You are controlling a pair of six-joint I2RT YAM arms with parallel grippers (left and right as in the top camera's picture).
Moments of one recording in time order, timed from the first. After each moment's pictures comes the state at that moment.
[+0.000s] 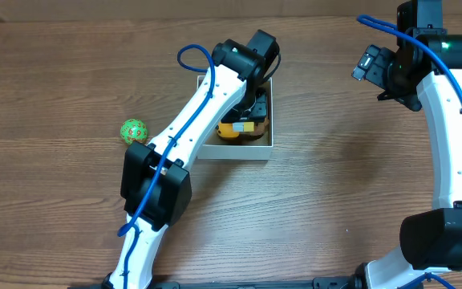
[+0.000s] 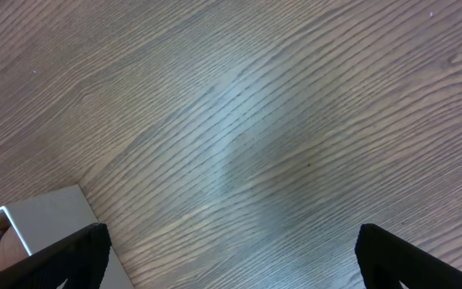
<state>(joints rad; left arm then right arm) -0.58 2.26 2.18 -1.39 0.02 -0.60 -0.03 1.77 1.85 -1.26 0.11 0.51</state>
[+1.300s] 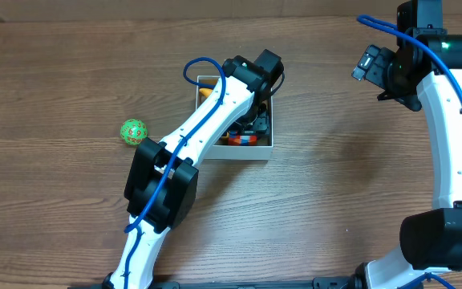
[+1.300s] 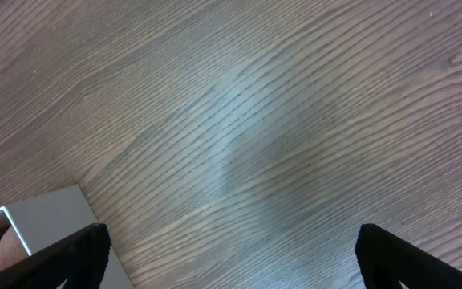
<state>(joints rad) -0.61 2.26 2.03 -1.32 -0.03 -0.63 -0.03 1.77 1.85 -1.26 0.11 0.51</state>
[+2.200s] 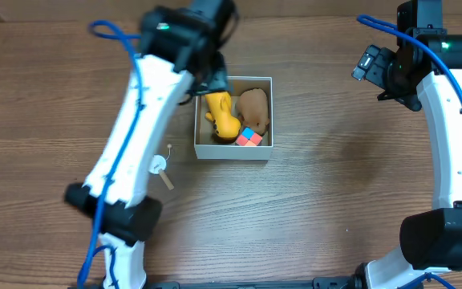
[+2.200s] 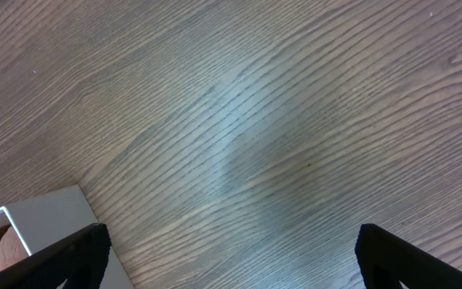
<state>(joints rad) -0.45 2.05 2.47 -1.68 -0.16 -0.62 -0.03 1.77 1.85 -1.26 0.11 0.51</state>
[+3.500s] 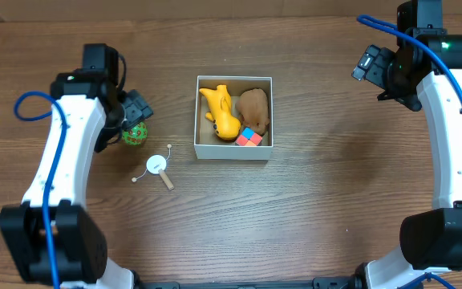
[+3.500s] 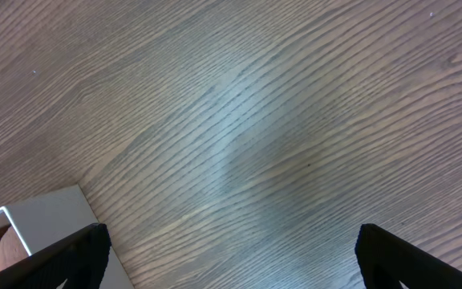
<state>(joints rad) 0.01 1.76 1.48 -1.09 -0.07 -0.67 -0.03 1.77 1.85 -1.26 0.11 0.51</state>
